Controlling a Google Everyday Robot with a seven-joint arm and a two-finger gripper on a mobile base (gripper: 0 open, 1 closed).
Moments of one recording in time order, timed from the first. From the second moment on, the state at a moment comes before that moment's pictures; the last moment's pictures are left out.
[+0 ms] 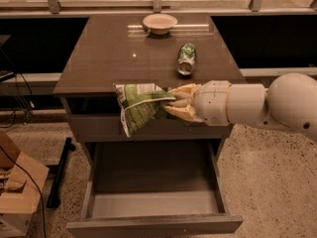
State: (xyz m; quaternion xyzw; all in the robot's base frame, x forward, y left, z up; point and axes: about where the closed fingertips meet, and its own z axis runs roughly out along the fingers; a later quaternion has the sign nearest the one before) arm 0.525 -0.040 0.872 -0.54 0.62 0.20 0.54
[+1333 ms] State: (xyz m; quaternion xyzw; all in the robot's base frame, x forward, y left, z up) arm 0.641 0.014 0.928 -0.57 0.55 0.12 0.60
